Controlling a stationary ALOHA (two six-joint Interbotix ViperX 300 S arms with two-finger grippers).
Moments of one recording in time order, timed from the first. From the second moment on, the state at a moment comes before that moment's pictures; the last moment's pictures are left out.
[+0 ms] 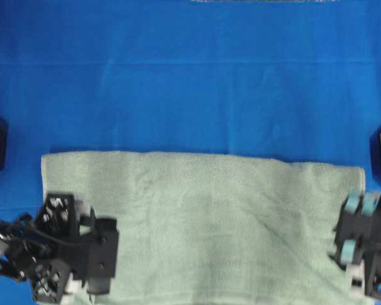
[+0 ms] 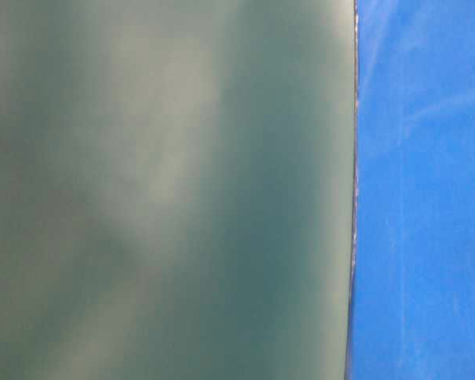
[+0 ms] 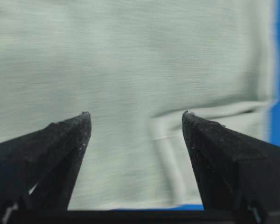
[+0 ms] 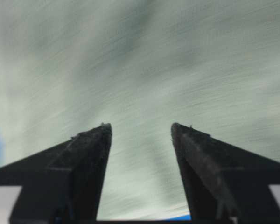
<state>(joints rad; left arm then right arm) -0.57 -0.15 0.54 0.26 0.90 -0.66 0.78 -0.39 0.75 -0.38 0.97 1.32</state>
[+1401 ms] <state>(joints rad) -0.16 -0.12 0.98 0.25 0.45 -0.57 0.32 -0.35 1.17 -0.40 0.55 1.18</state>
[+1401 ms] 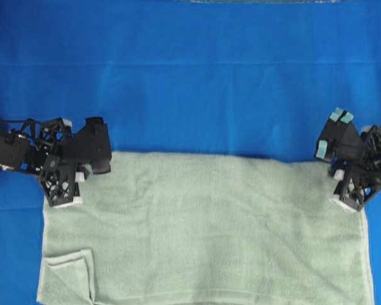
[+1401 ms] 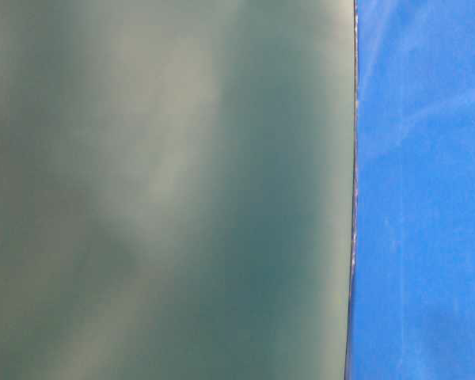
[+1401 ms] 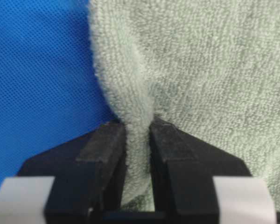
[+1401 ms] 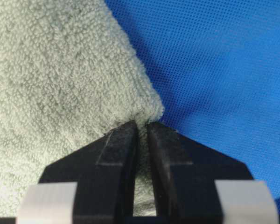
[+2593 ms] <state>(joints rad) -0.50 -0.33 0.23 0.25 1.18 -0.71 -0.11 -0.59 0.61 -1.06 1.04 0.86</state>
